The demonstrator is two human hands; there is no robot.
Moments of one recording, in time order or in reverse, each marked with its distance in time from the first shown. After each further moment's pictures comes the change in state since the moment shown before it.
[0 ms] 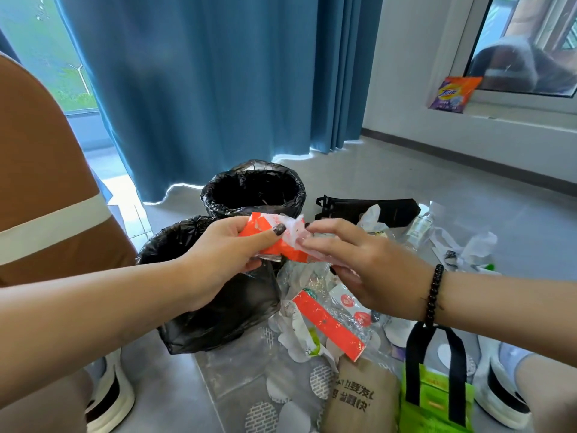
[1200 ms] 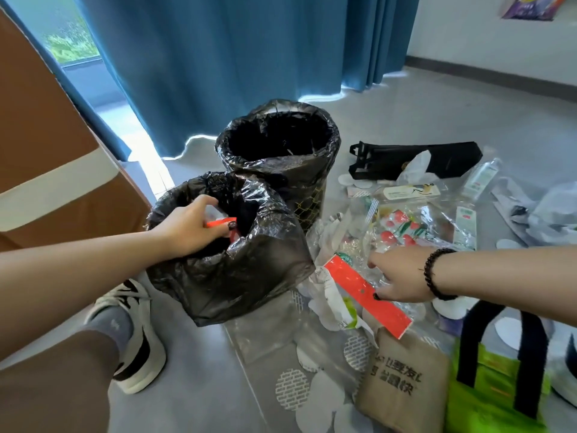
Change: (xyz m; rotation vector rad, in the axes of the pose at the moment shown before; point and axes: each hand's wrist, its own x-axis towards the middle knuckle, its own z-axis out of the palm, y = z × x) left_hand 0.095 -0.115 -0.123 1.078 0.138 -0.117; right_hand -0.004 0.076 0.126 -0.112 -0.912 0.476
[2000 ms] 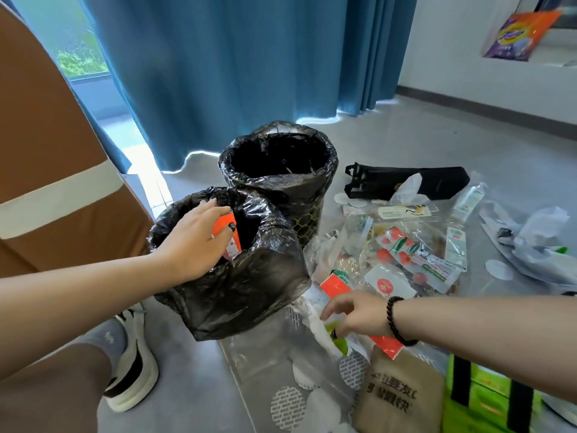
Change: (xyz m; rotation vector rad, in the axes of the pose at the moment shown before) left_hand -0.040 0.037 -0.014 -0.043 0.116 0.118; right_hand 0.023 -0.050 0.034 0.876 -0.064 -0.032
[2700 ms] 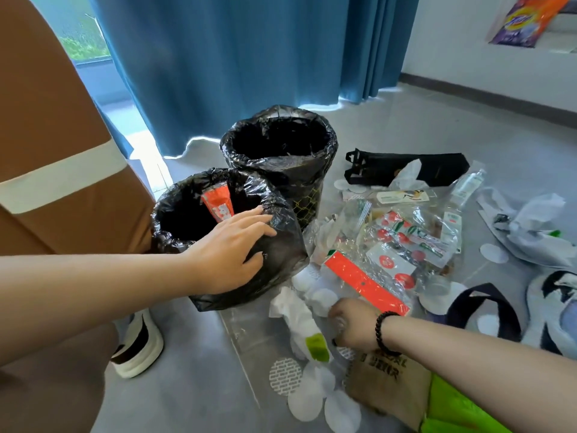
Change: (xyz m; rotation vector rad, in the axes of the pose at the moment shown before) left_hand -0.037 0.019 0.028 0.158 -0.149 0.435; right_hand -0.004 0.029 0.053 -0.357 0.081 0.023
